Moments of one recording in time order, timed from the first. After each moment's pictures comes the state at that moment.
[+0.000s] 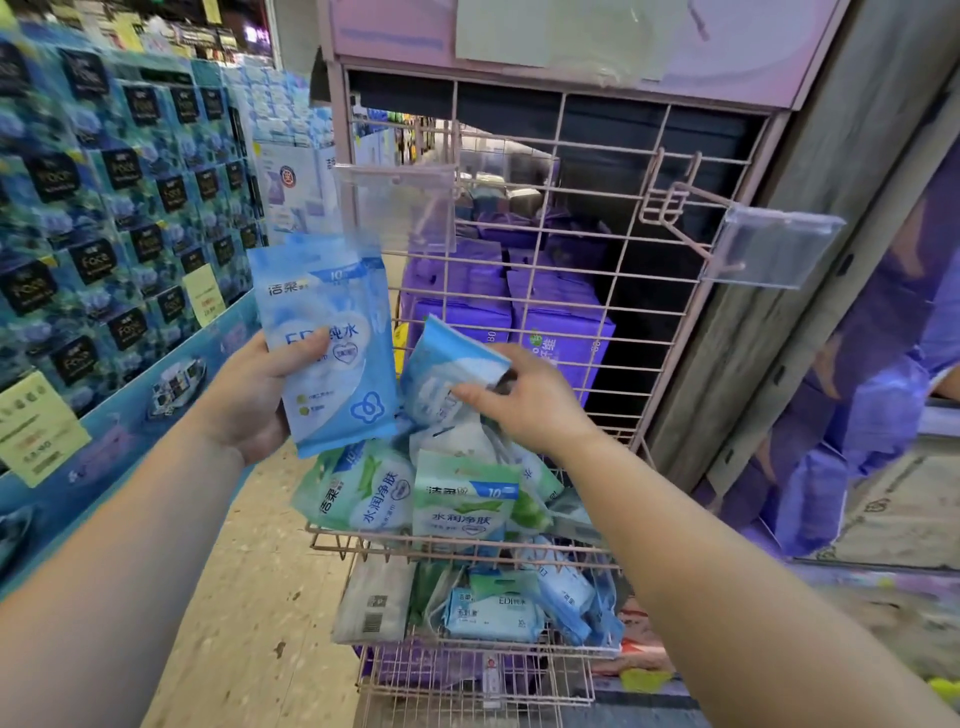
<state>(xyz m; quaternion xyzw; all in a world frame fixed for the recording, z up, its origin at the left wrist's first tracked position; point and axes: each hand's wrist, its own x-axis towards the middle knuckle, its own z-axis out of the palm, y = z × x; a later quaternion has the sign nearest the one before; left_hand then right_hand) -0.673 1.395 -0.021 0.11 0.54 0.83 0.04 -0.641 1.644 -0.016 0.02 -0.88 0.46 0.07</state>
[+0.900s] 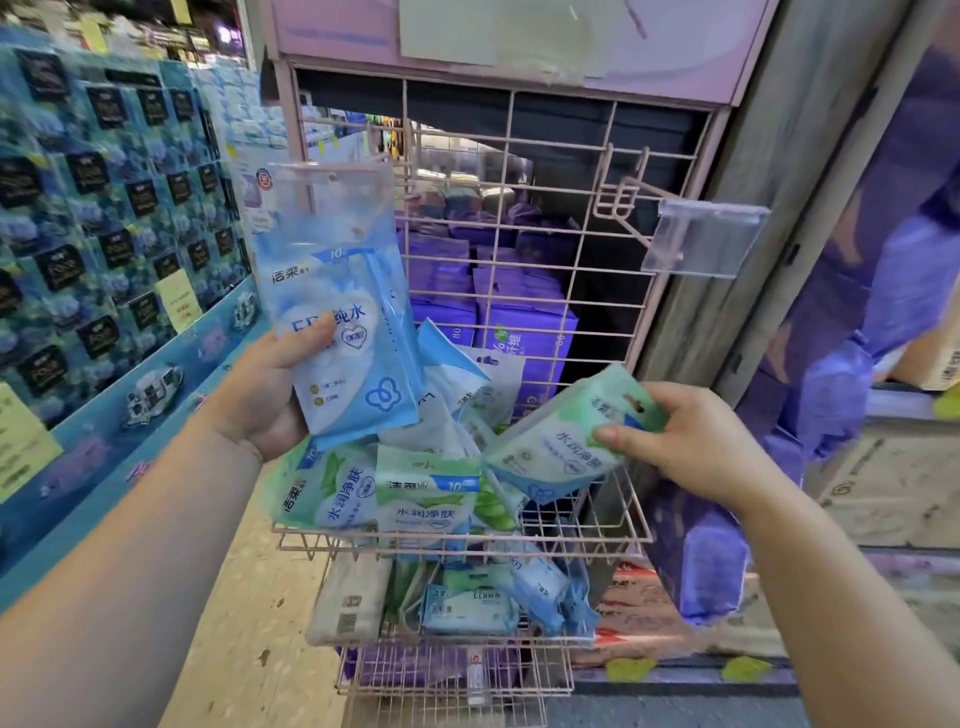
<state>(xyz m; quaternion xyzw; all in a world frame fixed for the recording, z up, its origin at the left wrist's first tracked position) -0.663 1.439 -0.010 0.15 0.51 0.84 0.10 -0.556 1.771 -0.003 -0.01 -0.90 0.41 0.13</state>
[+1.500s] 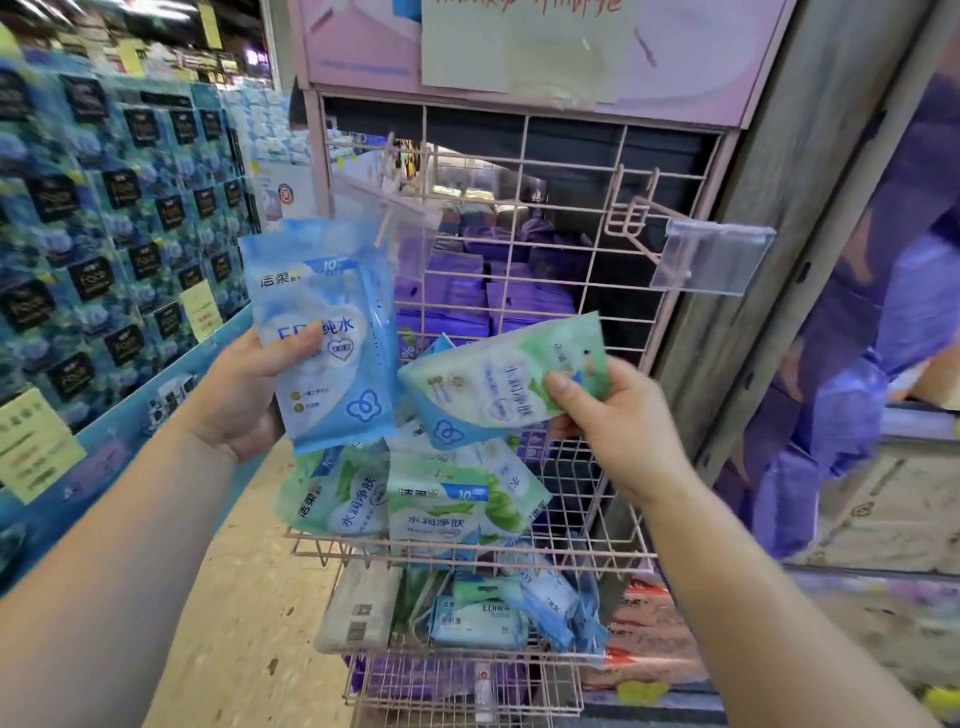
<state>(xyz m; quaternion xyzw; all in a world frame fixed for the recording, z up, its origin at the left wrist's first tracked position) -0.656 1.413 -0.001 0.16 0.56 0.81 0.03 -0.582 1.701 0.000 0.03 -0.73 0.66 0.18</state>
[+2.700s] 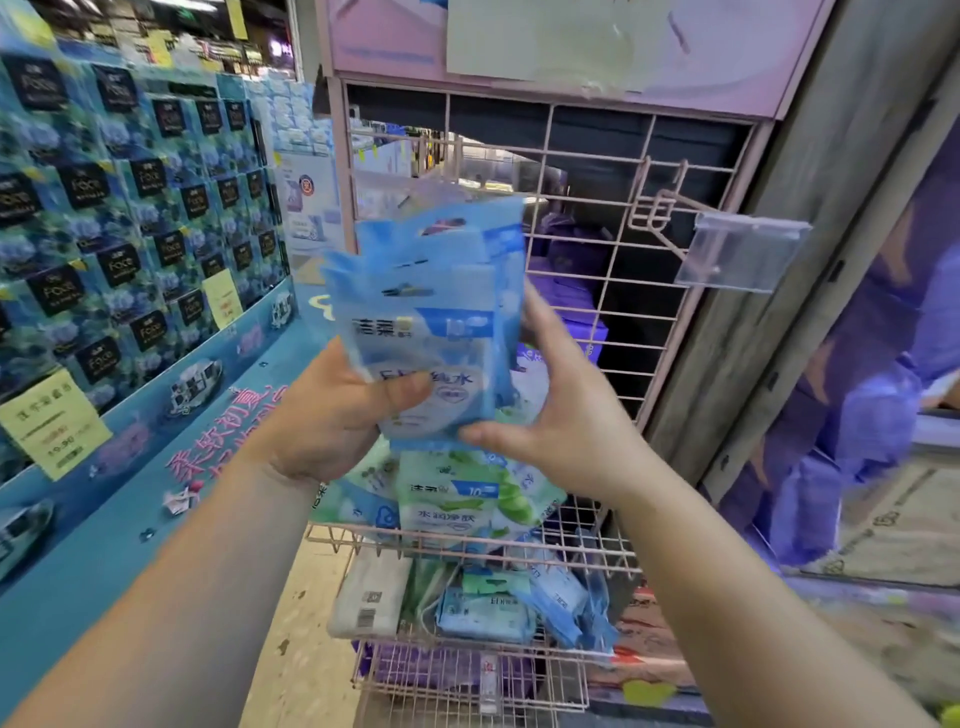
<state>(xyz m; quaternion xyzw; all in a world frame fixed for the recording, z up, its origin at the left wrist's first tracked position) -0.610 1.464 0.004 0.31 0.56 0.77 0.02 -0.575 1.664 0.021 0.22 -0.86 0.44 0.15</state>
